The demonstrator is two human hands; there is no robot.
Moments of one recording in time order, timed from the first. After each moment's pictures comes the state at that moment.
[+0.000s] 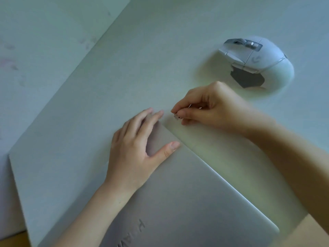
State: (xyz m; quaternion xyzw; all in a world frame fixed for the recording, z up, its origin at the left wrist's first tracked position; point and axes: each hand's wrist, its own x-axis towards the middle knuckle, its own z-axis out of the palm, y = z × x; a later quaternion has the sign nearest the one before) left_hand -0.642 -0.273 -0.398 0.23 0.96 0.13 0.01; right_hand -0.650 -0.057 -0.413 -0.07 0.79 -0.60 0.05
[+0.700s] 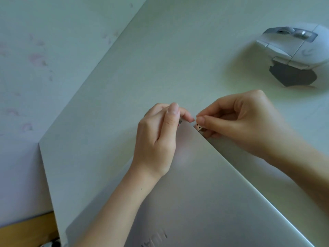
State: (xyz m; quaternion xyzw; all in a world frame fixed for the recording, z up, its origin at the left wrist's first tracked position) left_hand -0.655 -0.250 -0.386 0.15 0.89 0.43 0.01; right_hand -0.631 -0.080 -0.407 0.04 0.71 -0.70 0.05
